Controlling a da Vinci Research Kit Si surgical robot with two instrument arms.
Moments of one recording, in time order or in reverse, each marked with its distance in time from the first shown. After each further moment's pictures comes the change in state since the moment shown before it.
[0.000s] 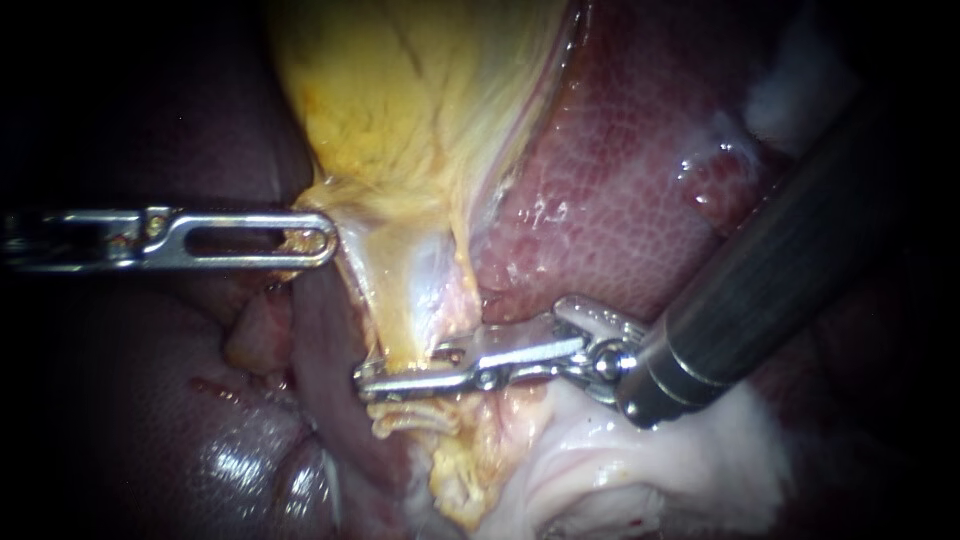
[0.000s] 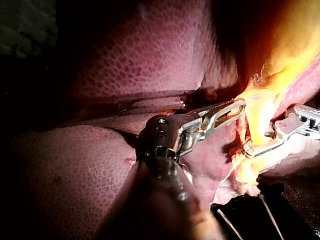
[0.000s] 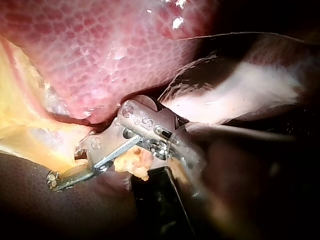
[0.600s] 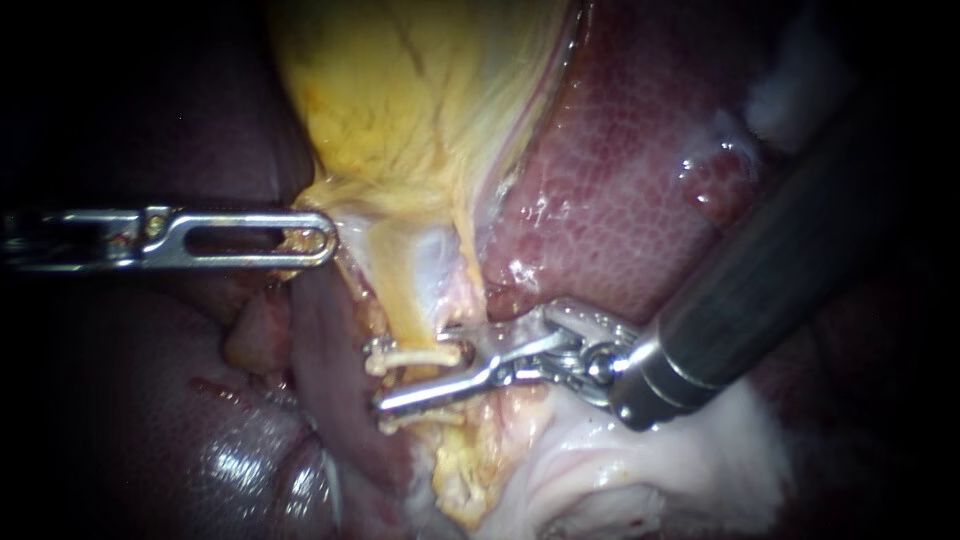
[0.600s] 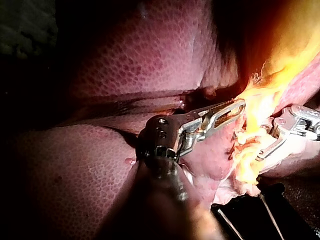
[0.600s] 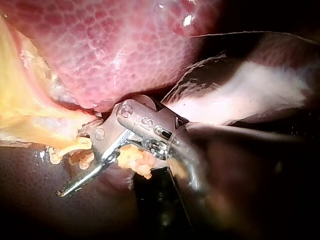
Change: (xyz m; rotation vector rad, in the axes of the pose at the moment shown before) right arm 0.001 0.002 0.000 -0.130 0.061 -0.130; left arm 0.000 0.000 0.000 0.000 0.000 0.000
